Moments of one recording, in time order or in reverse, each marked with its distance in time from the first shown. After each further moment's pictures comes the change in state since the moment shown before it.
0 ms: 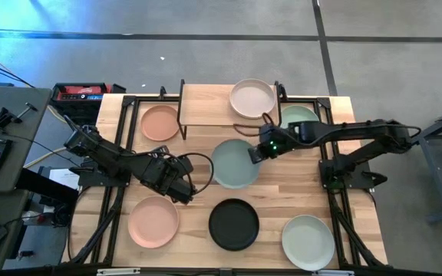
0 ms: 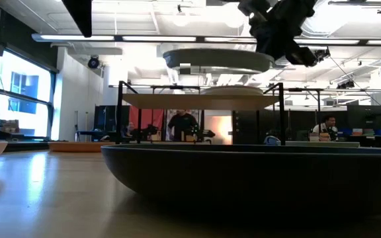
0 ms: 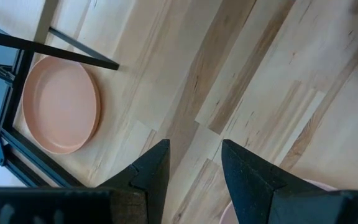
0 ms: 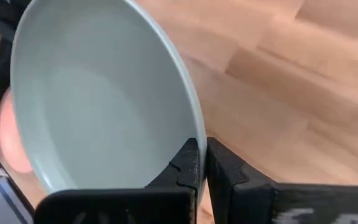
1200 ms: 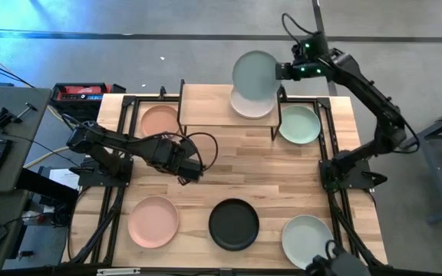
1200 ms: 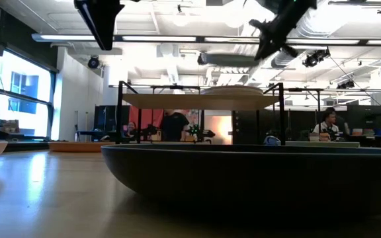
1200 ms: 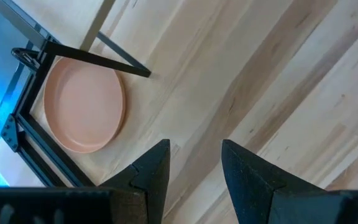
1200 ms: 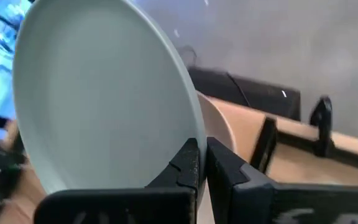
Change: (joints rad) left arm 0.181 0.000 0.000 0.012 -0.027 0.026; right arm -0.851 0.115 0.467 -0.171 -0.250 -0.597
